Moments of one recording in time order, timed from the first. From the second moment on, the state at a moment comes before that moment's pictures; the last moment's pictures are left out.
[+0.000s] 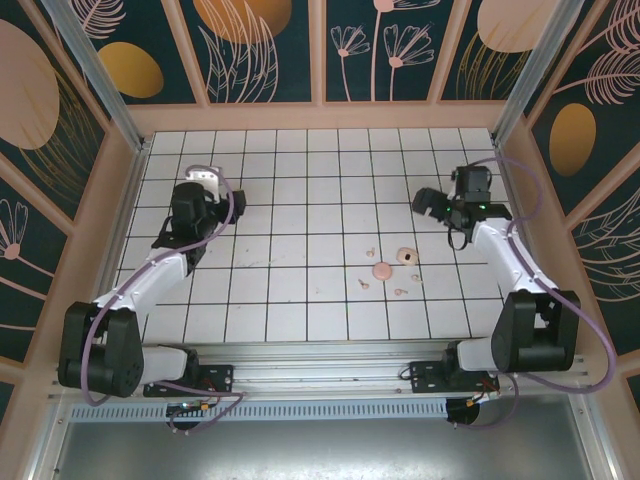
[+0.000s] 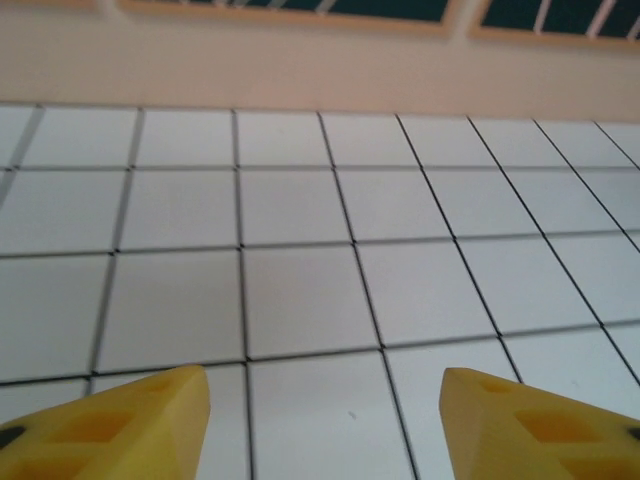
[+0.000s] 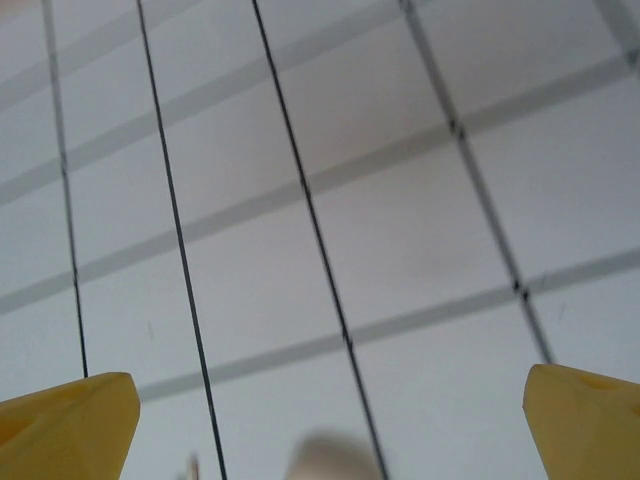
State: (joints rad) left arm -0.20 1.31 0.75 0.13 0.05 -0.17; right arm 0.06 1.37 1.00 -0.55 -0.08 0.39
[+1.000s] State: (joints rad) left arm -0.32 1.48 0.83 -0.14 0.04 -0.23; right arm 0.21 1.75 1.11 -0.83 -0.07 0.55
